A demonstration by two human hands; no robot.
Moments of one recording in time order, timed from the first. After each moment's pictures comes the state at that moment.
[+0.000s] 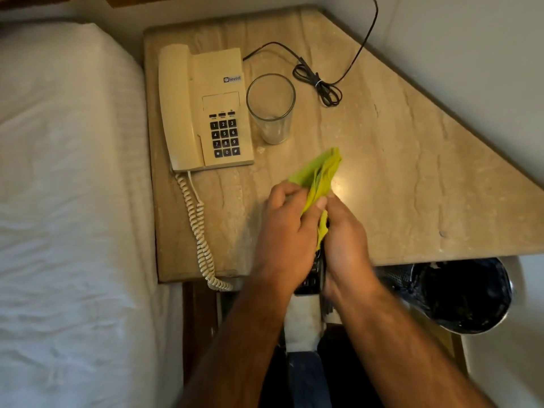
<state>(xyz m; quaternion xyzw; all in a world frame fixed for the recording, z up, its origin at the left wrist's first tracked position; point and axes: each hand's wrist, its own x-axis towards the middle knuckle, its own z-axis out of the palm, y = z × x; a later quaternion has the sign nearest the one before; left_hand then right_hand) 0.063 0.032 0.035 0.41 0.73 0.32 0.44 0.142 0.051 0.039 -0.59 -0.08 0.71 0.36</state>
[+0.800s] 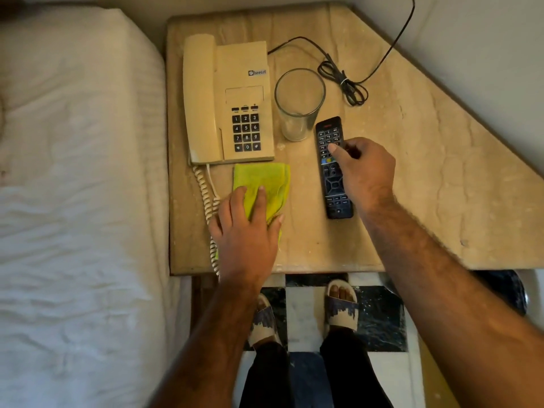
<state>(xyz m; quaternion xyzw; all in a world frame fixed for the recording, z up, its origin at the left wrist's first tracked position) -0.010 -0.010 -0.030 0.55 0.83 -0.01 0.13 0.141 0.151 -0.017 -0.72 -0.52 0.41 0.20</state>
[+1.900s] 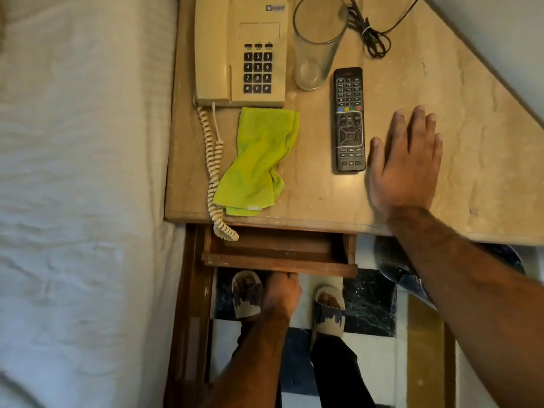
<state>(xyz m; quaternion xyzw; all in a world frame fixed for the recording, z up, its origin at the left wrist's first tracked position) 0.099 -0.138 -0.108 0.02 0.78 0.13 0.62 0.215 0.090 -0.068 -0.66 -0.75 0.05 0.06</state>
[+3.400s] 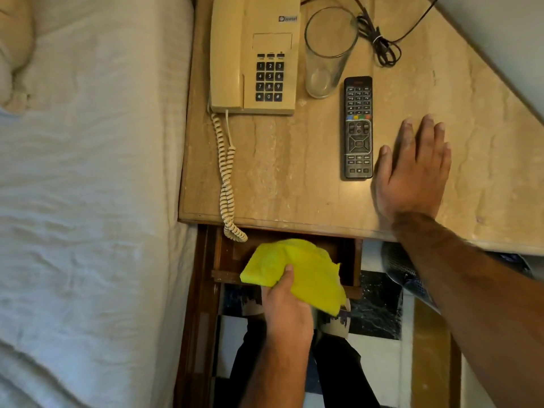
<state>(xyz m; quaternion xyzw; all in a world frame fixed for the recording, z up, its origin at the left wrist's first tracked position) 0.114 -0.127 -0.030 -0.37 0.56 0.57 0.47 0.214 0.089 -0.065 -0.66 -0.75 0.05 0.07</state>
